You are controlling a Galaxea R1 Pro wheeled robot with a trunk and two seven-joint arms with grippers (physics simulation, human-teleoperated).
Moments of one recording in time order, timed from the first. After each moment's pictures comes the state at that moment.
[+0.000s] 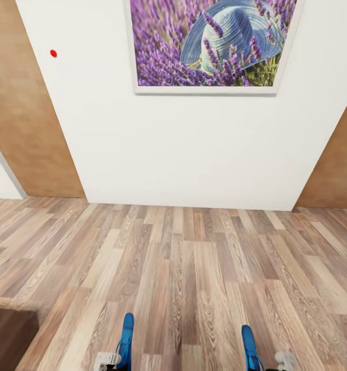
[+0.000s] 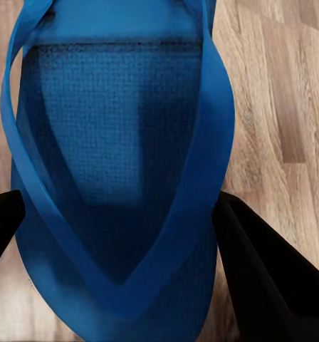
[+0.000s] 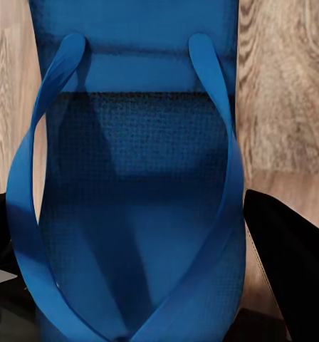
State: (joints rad) left arm -0.33 0.09 0.02 -0.25 0.17 -0.13 -0.67; right arm -0.43 -0.29 -0.28 -0.11 0.07 0.05 0.84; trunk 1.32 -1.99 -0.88
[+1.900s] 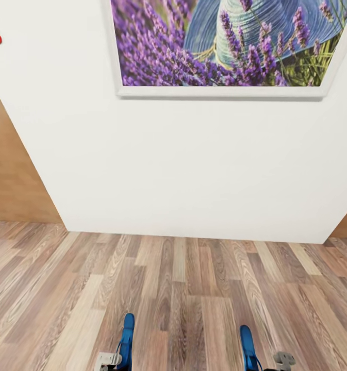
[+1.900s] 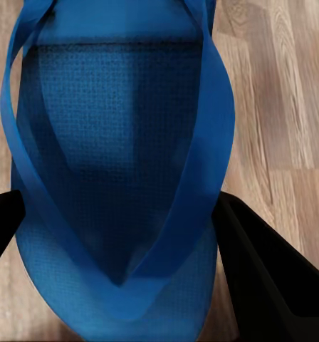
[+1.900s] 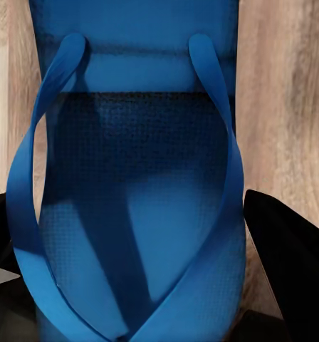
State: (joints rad) left arm -0.33 0.08 0.02 -0.25 0.17 -0.13 -0.66; right arm -0.43 -0.28 -0.28 -0.11 0.07 0.05 0.84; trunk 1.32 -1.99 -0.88
